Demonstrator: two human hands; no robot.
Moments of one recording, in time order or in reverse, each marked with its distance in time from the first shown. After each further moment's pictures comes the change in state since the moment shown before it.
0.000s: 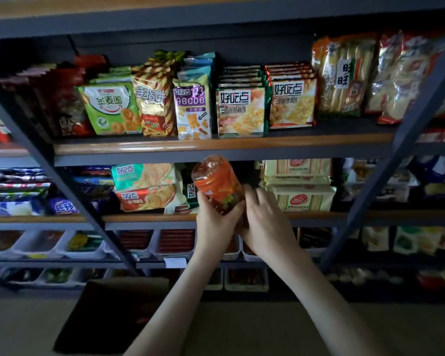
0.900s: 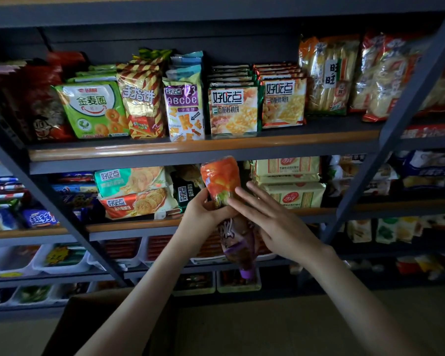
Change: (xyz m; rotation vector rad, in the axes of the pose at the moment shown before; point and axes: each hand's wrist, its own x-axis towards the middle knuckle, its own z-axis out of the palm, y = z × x) left_hand 0.033 0.003 -0.039 -0.116 -0.436 -0.160; right_hand 0.003 0.050 0.017 0.033 0.083 -0.506
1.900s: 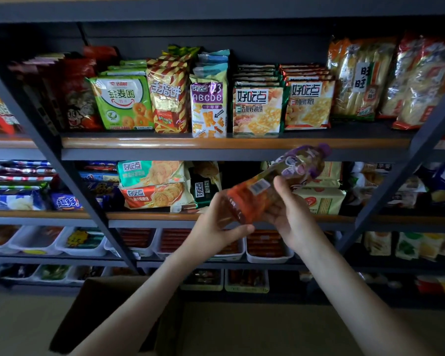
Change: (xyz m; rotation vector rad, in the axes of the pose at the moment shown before) left_hand -0.019 -0.023 -0.017 0.233 -0.087 0.173; right_hand 0.037 -0.017 0.001 1.697 0.378 0.823
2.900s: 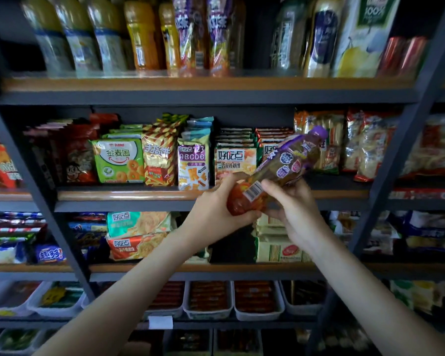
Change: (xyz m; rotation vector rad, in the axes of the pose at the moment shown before) left_hand 0.056 0.126 0.006 0.608 0.172 0.439; right_hand 0.004 -0.116 0.014 -0.212 0.040 -0.305
